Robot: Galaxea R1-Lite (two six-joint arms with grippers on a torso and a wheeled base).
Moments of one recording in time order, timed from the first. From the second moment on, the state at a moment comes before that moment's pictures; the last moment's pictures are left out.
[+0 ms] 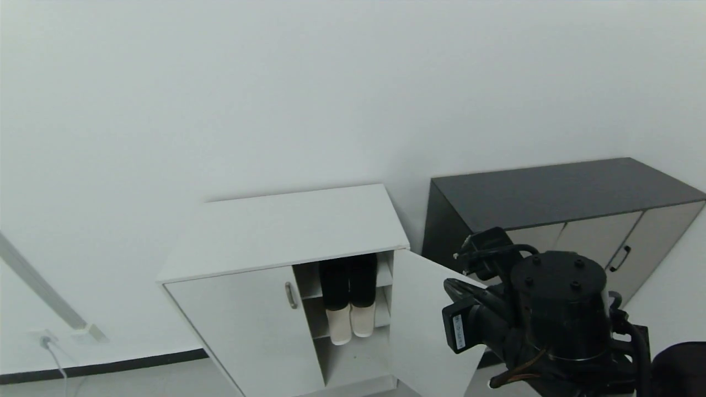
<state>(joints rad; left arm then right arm) 0.00 0.00 0.00 0.00 -0.03 0.02 0.93 1.69 -0.66 -0.69 -0.56 0.12</state>
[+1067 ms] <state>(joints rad) 0.00 0.00 0.00 0.01 -0.03 0.03 0.68 1.86 -0.75 -0.76 -0.52 0.10</state>
